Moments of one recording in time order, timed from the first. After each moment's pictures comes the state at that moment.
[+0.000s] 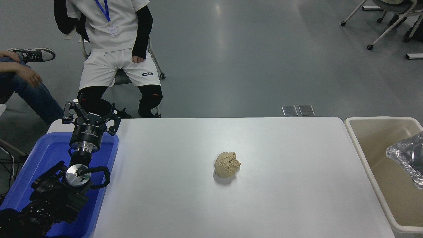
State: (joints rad) left arm -0.65 0.17 -0.93 -0.29 -0.24 -0.69 -0.39; right arm 0.59 -0.52 -0.39 0.18 -0.12 -0.36 0.04
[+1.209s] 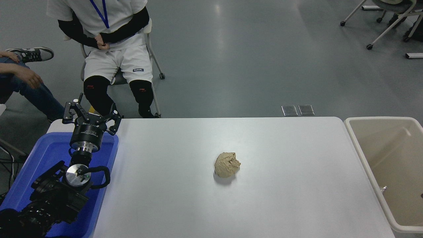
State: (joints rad) left arm -0.65 0.17 -0.93 -0.29 -0.23 -0.69 -0.38; right arm 0.63 -0.52 -0.39 0.21 -0.14 -0.38 0.05
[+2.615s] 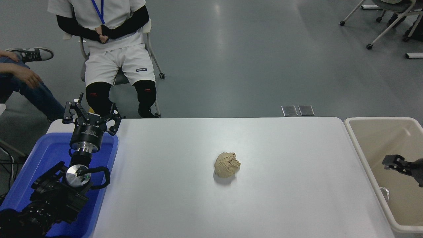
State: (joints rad) left arm -0.65 0.17 -0.93 -0.29 -0.23 -0.69 -0.38; right arm 1.32 -0.89 -0.85 1.11 -0.42 0.17 -0.21
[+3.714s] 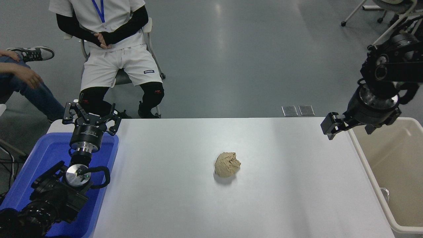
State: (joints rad) left arm -0.65 0.17 -0.93 -0.29 -0.23 -0.69 -0.38; right arm 2.07 -0.41 -1.10 1.32 -0.26 0.76 -0.28
